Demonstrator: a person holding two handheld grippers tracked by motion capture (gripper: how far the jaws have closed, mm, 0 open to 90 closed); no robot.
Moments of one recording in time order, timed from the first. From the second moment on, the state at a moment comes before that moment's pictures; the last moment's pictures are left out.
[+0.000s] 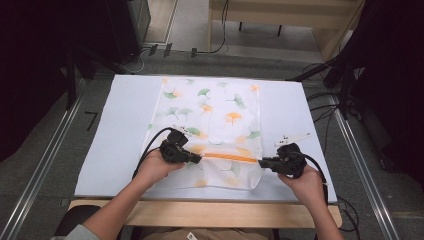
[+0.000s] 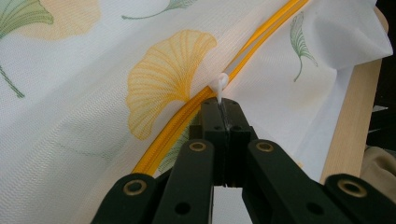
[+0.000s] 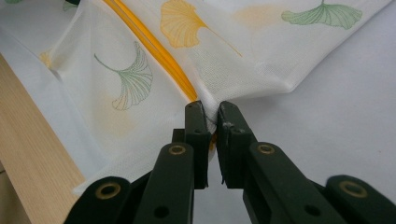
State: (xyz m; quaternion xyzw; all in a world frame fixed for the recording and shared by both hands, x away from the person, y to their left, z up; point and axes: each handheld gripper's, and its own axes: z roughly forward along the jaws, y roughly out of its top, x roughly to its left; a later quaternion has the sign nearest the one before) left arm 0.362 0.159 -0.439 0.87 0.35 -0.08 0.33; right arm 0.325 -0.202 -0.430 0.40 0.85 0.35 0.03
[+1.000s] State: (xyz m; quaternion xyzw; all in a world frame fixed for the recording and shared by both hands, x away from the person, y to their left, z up) left arm 0.357 0.203 -0.438 0.86 0.39 -0.07 0.33; right arm 0.325 -0.202 -0.431 0.40 0.85 0.35 0.03
